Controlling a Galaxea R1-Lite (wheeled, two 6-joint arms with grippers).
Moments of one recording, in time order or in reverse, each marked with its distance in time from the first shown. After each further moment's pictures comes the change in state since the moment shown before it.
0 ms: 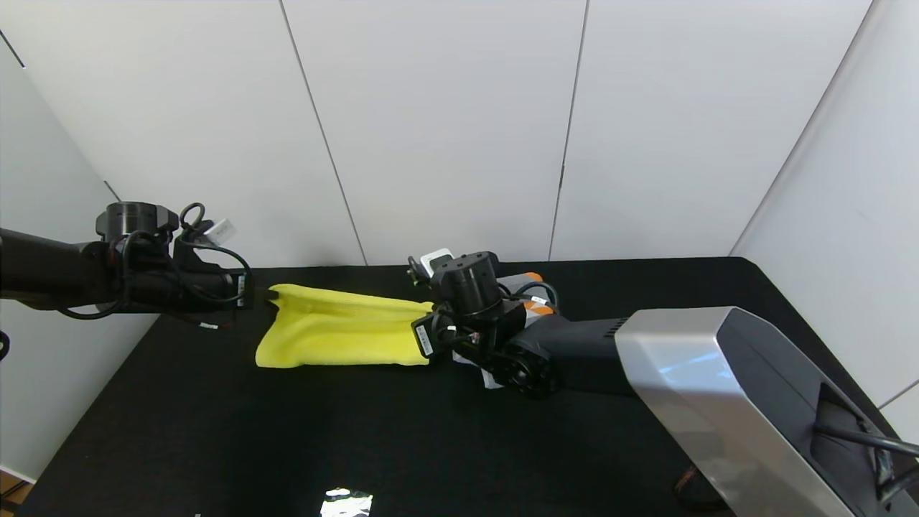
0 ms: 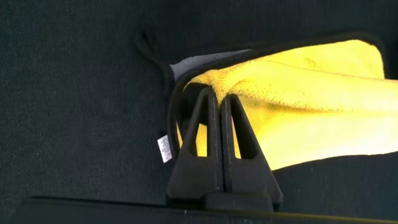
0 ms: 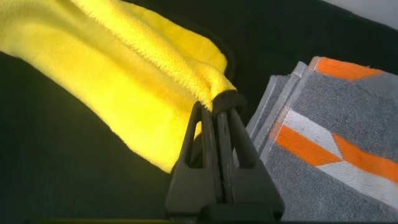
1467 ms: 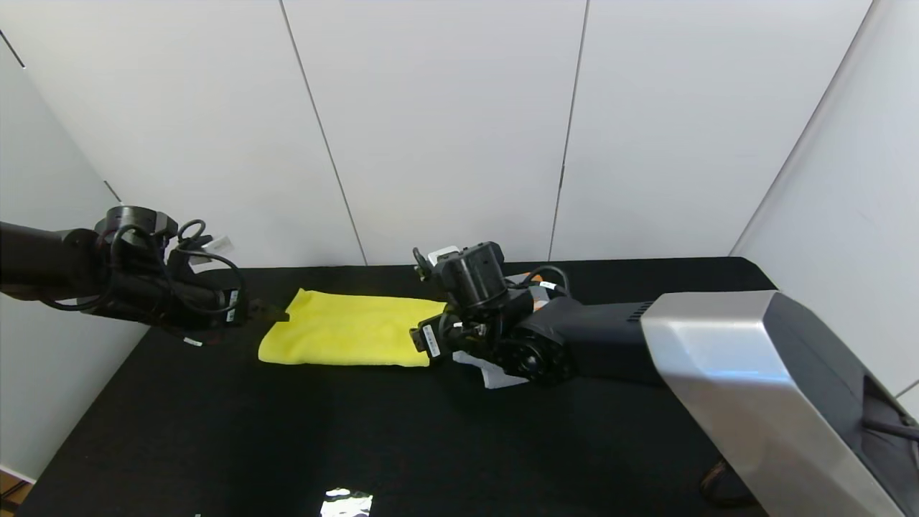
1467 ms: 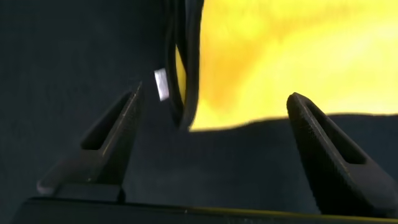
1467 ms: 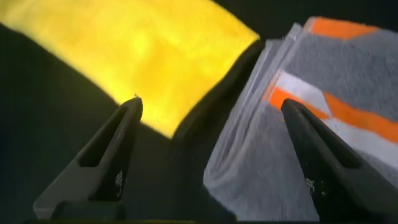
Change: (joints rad) left arm -0.003 -0.047 -0.024 0.280 0.090 0.006; right arm 0.003 -0.076 0.016 0.186 0.005 0.086
